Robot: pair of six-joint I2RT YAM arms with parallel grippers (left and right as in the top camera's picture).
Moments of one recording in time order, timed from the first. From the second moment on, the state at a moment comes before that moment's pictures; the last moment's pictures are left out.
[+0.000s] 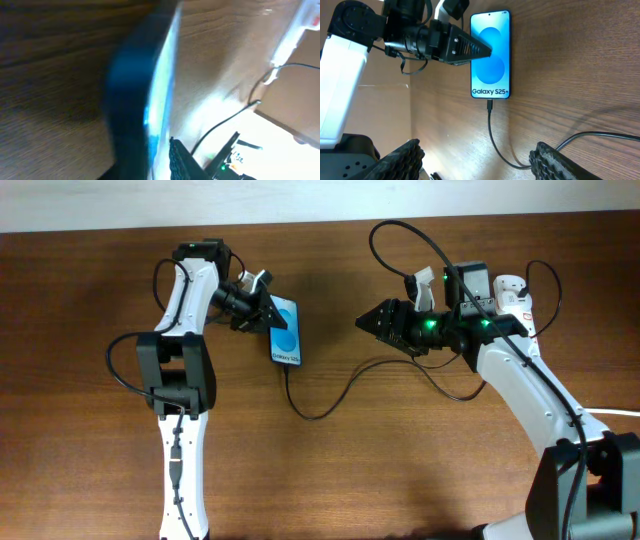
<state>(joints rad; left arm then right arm) -0.06 2.71 2.43 -1.46 0.80 0.04 0.13 1.66 1.18 -0.42 -0.80 0.56</state>
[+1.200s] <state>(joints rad) -0.12 2.72 2.58 -1.61 0.26 -0.10 0.13 1.66 1.18 -0.44 -0.78 0.55</state>
